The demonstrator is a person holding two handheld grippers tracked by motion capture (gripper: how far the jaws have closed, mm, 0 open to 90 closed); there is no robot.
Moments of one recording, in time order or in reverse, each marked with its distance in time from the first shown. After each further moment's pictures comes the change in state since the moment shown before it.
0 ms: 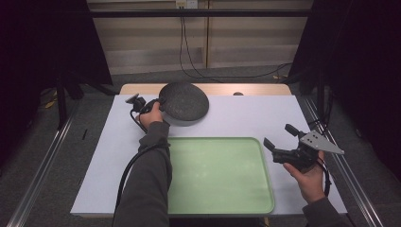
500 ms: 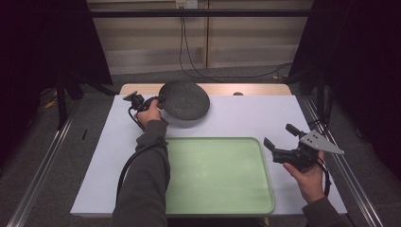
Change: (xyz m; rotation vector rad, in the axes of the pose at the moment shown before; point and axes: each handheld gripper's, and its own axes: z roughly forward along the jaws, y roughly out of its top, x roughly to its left) left arm -0.010 0.010 -0.006 0.029 -0.041 -0.015; right arm 0.000 0.000 0.001 -0.008 -0.015 0.004
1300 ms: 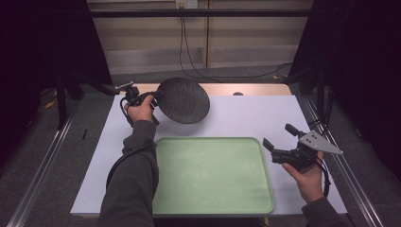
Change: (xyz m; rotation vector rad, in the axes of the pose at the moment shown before) left arm -0.030 0.024 -0.029 0.123 -0.055 0.168; right arm 0.002 0.000 0.001 -0.003 0.008 -0.009
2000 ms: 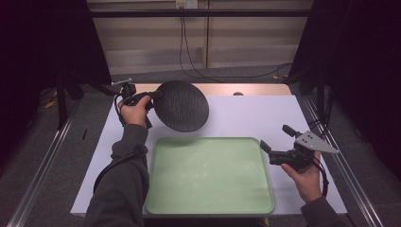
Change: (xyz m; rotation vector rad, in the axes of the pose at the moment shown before) left arm -0.021 0.006 -0.026 0.097 -0.031 0.130; right arm 0.004 -0.003 0.005 0.030 0.023 -0.012
